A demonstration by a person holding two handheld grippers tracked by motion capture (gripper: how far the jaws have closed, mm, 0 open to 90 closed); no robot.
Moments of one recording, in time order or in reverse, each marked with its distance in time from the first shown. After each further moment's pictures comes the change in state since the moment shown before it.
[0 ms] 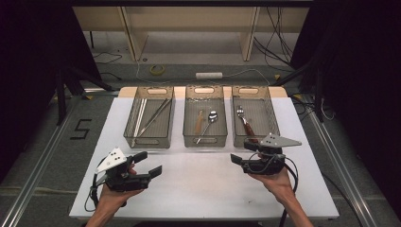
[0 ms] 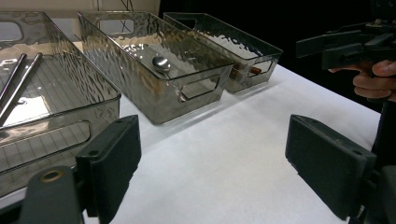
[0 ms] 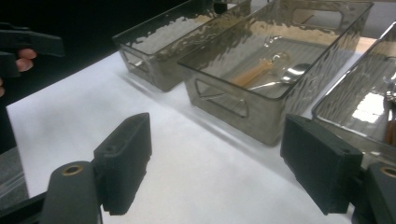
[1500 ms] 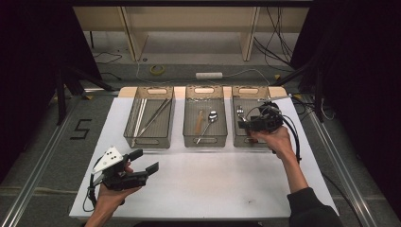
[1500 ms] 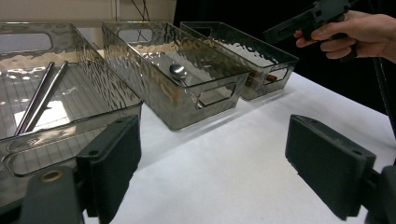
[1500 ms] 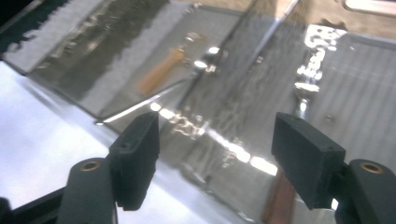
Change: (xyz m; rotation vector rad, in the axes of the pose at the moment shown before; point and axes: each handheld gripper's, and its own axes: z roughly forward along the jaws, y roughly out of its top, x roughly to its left) left arm 0.004 0.001 -0.004 -0.032 0.060 0.003; right arm -0.092 0.070 0.047 0.255 -0.152 0.154
